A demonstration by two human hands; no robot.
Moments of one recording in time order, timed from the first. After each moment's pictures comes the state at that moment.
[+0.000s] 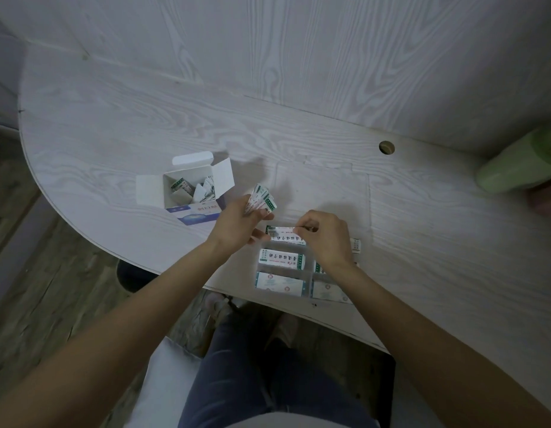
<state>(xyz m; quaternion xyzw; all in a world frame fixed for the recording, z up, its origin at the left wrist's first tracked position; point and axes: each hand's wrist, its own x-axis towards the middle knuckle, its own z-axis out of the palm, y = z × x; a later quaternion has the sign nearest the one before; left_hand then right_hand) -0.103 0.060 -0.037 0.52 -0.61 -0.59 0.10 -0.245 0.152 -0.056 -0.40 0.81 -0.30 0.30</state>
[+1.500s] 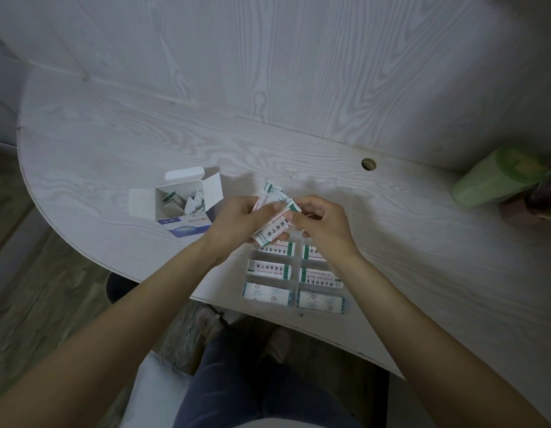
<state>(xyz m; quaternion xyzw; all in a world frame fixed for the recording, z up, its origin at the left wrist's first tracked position) -0.124 0.070 0.014 0.46 -0.57 -0.67 0.13 -0.260 0.150 0.009 -0.31 0.69 -0.49 0.44</state>
